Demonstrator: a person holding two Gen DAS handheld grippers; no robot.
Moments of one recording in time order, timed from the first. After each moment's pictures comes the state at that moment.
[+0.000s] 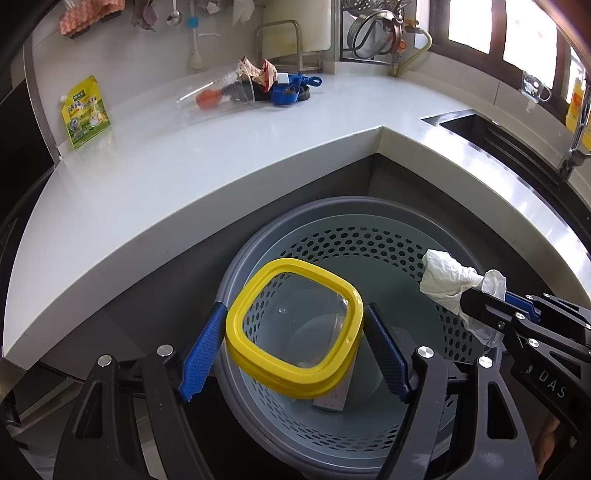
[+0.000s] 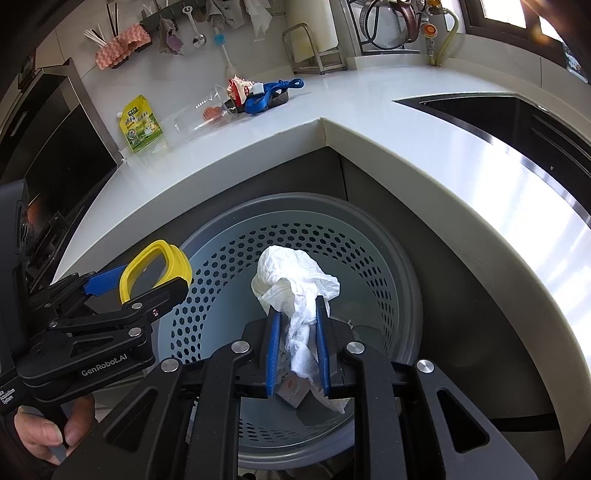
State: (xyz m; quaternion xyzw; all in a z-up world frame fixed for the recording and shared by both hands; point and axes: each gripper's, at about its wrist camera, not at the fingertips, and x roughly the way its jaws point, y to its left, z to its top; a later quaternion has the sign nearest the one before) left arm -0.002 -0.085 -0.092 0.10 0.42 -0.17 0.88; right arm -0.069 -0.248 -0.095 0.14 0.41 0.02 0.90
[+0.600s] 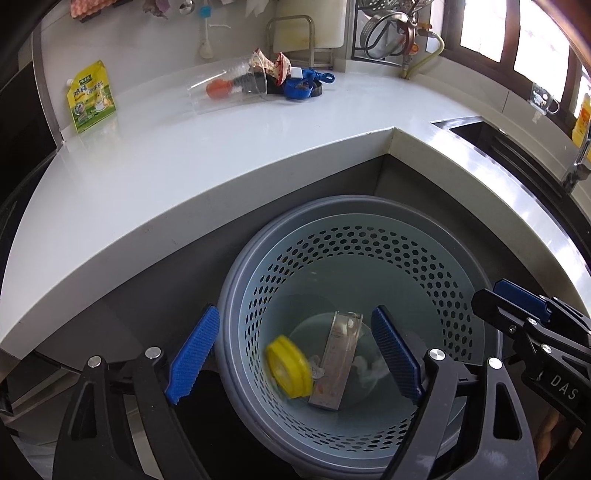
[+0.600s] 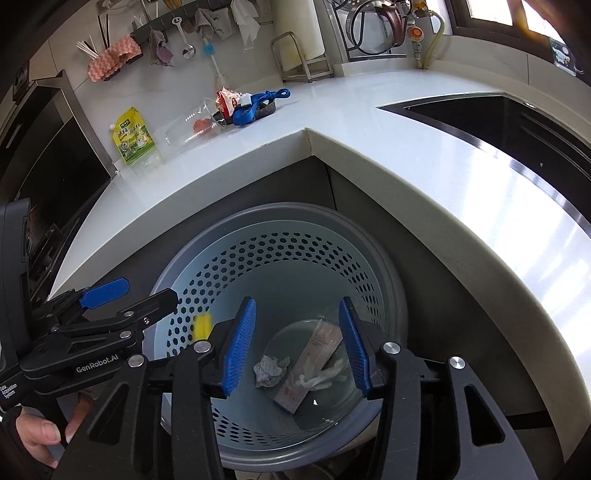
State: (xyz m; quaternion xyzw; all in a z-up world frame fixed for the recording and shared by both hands) left arm 0.002 -0.076 -0.093 0.08 0.43 -0.17 0.88; right arm -0.074 -0.256 -0.092 0.15 0.40 0.01 0.90
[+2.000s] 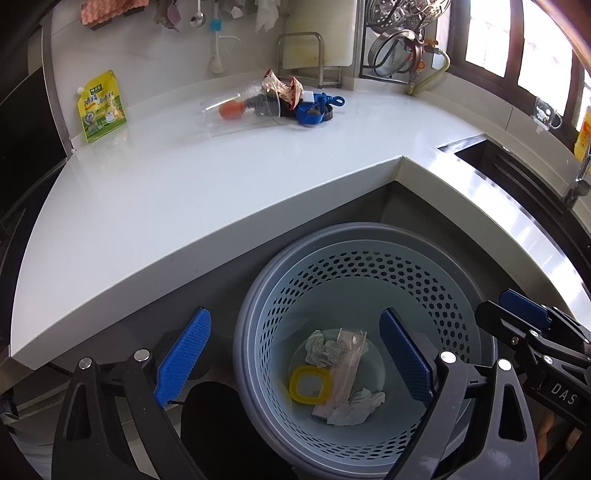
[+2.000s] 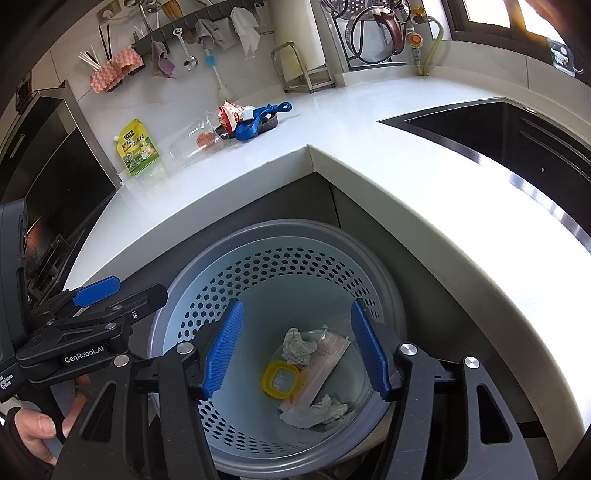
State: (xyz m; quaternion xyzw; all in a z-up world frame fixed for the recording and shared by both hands) left arm 0.006 -0.066 -0.072 0.07 0.41 -0.16 0.90; right arm -0.070 -0.260 -0.080 0.16 0.38 0.01 0.91
